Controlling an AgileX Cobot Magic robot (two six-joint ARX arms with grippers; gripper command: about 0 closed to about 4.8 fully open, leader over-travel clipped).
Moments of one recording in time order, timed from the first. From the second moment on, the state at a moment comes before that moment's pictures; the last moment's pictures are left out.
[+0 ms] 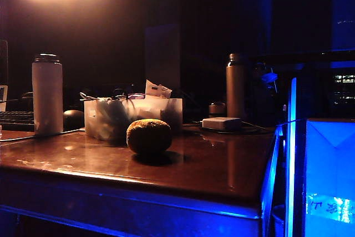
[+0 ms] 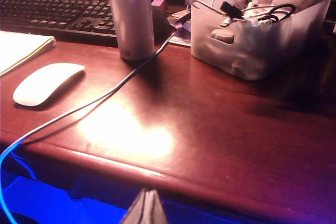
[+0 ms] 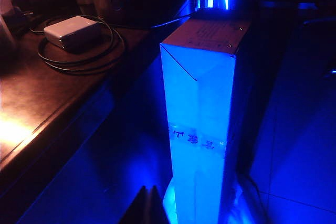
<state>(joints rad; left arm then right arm) 0.03 0.00 0.01 -0.15 0.09 0.07 0.04 0.00 0.01 -0.17 0.05 0.11</state>
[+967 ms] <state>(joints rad) 0.03 0.20 0.42 -0.08 0.00 -0.33 0.04 0.05 0.22 -0.12 0.05 0.27</state>
